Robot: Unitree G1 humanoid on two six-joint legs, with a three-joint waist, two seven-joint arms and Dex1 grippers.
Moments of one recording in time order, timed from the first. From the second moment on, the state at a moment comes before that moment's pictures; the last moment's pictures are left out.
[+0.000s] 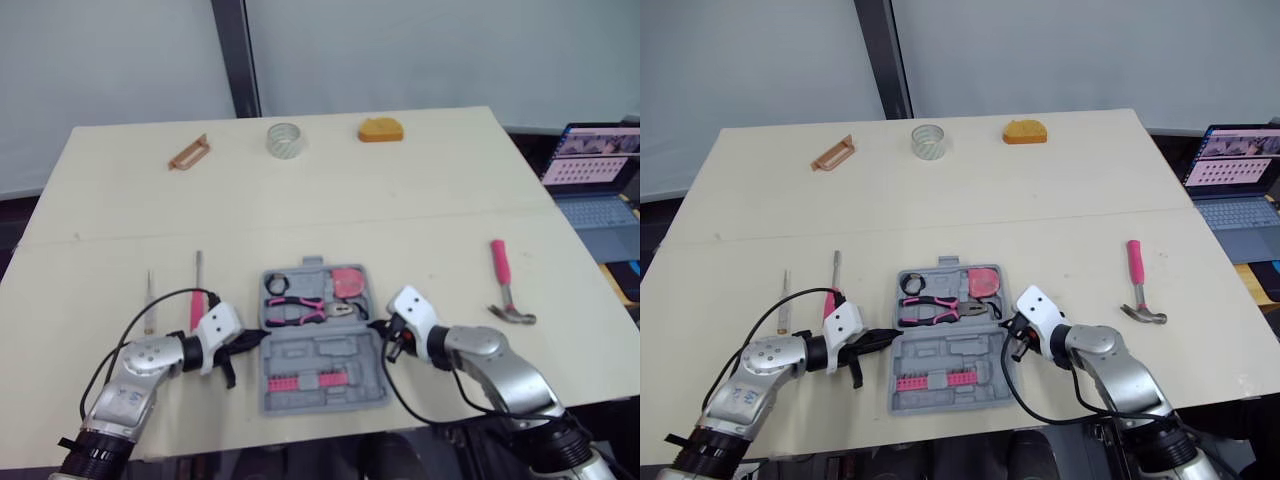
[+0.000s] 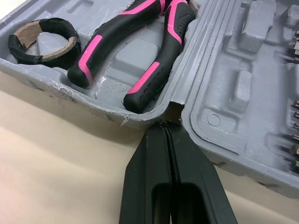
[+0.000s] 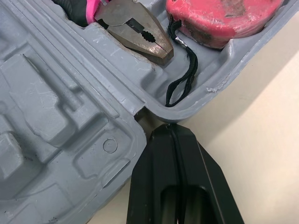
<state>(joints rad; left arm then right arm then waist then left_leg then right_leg) -0.05 0.61 -0.08 0.01 -0.15 0.12 -0.85 -0.17 -0.51 0.23 -0.23 0.13 0.64 0.69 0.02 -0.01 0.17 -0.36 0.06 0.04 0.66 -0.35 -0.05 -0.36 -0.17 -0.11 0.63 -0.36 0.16</state>
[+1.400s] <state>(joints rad) 0.23 0.73 0.23 -0.33 -0.37 0.19 -0.92 -0.08 -0.63 -0.01 -0.36 0.30 0.68 0.70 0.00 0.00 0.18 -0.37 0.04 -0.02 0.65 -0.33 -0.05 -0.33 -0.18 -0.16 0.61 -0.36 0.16</state>
